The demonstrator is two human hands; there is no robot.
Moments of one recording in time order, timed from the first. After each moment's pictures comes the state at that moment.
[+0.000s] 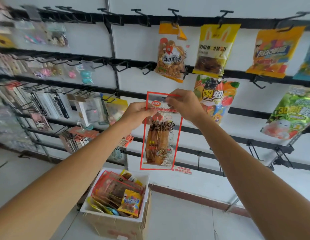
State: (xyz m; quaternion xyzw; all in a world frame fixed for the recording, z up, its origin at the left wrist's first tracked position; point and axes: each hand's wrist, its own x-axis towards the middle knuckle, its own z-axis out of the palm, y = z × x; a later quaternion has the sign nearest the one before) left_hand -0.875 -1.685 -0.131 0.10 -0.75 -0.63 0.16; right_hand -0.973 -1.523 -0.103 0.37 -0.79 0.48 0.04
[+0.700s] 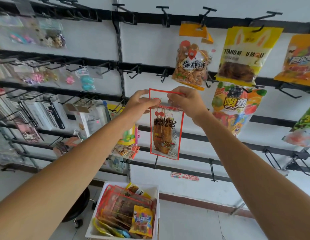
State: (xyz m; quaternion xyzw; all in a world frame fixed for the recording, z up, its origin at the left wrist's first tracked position) left_hand -0.932 -1.813 -0.122 0.08 -0.72 -0.67 0.16; right_hand -0.998 -1.637 -0.091 0.30 -0.76 0.58 -0.02
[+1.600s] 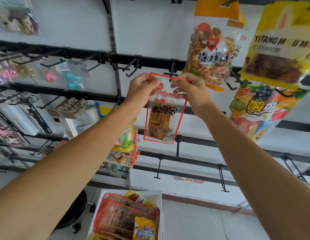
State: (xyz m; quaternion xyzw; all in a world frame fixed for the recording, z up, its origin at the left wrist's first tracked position) left_hand -1.042 -1.856 -0.122 0.05 -0.70 -0.67 0.24; right_hand -1.099 -1.693 -0.106 0.26 -0.69 0.67 -0.05
